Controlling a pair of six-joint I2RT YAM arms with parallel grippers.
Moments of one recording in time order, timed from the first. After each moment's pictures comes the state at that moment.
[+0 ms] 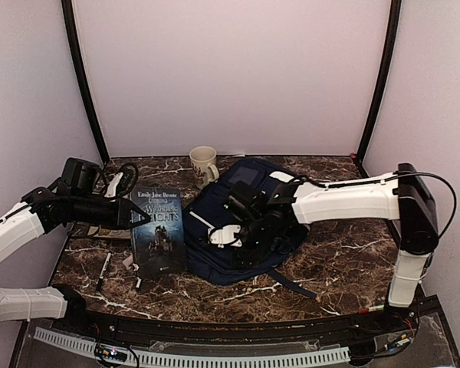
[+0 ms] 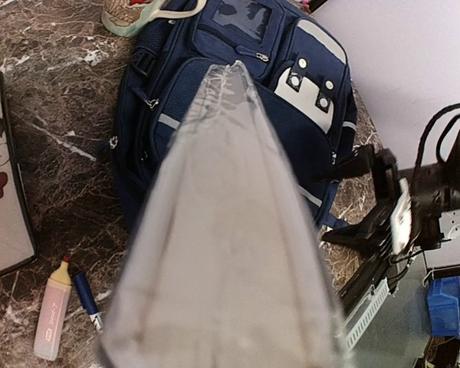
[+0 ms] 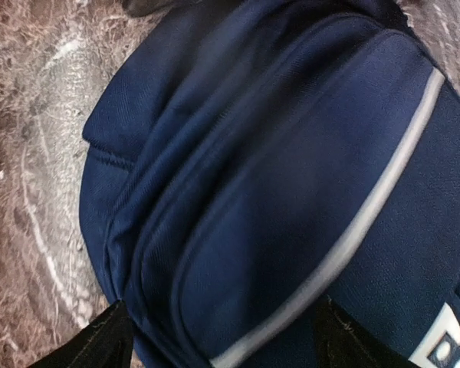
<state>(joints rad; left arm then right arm) -0.42 0.94 0.81 -0.61 0.44 -0.40 1.05 1.83 1.40 -0.68 -0.04 -0.60</state>
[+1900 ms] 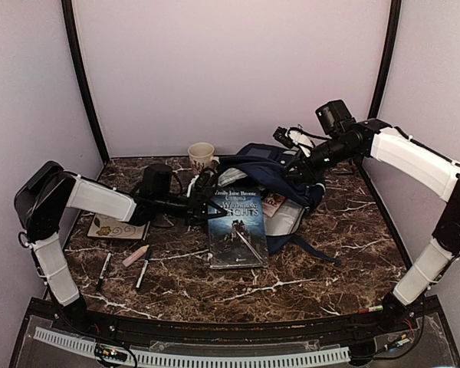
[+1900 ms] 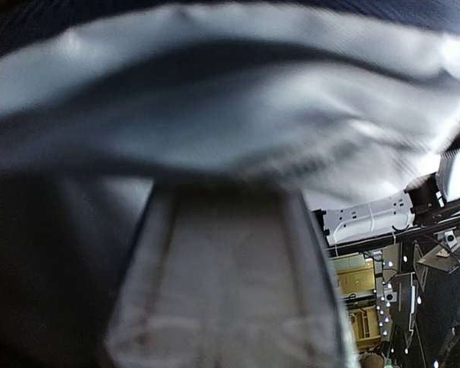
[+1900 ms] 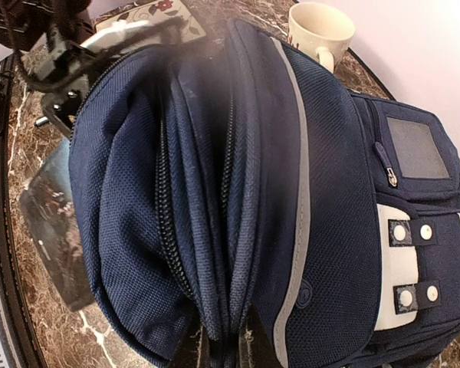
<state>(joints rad) -0.59 1.78 0.91 0.45 0.91 -0.85 0.51 1.59 1.51 -0.78 -0.48 -0.47</state>
